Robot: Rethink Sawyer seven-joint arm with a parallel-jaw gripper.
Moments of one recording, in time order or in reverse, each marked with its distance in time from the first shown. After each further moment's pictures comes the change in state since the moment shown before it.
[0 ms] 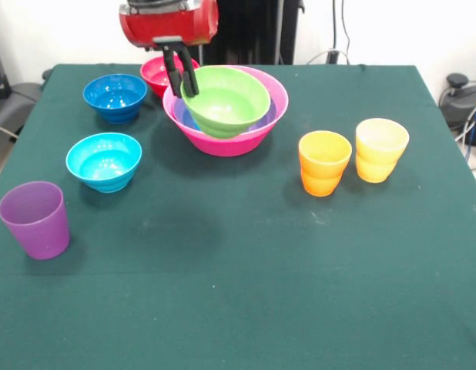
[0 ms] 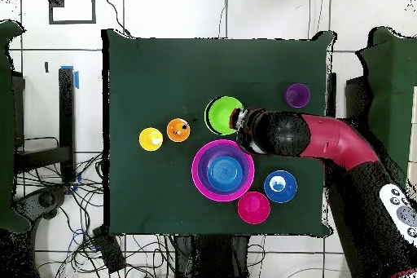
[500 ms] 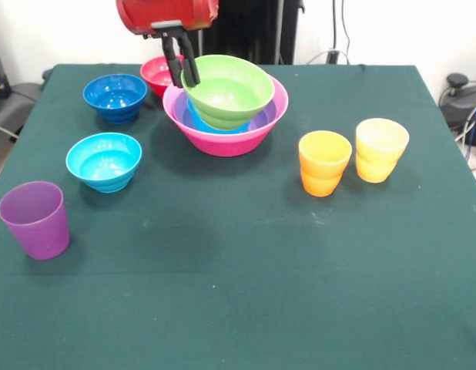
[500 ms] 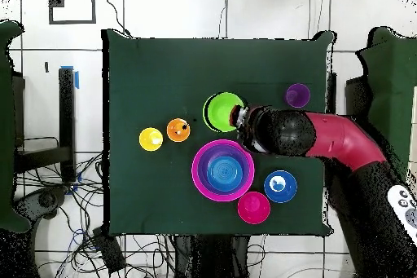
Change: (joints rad) arm -0.049 -0.021 0.077 0.013 -0.004 0.010 0.000
